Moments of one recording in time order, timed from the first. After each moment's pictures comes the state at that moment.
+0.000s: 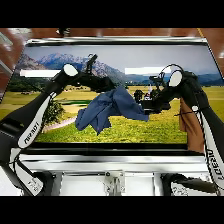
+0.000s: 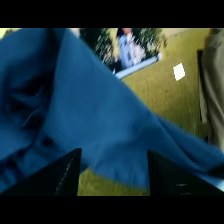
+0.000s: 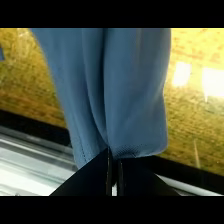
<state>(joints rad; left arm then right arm) -0.31 -1.88 1.74 0.68 -1.08 -1.39 0.17 -1.44 1.30 -1.28 1.44 1.53</state>
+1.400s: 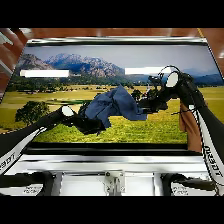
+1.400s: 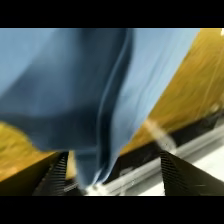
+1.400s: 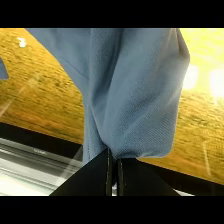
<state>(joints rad) -0.43 -1.50 0.86 0.70 -0.87 -1.45 0.17 -1.47 1.30 -1.26 1.40 1.56</state>
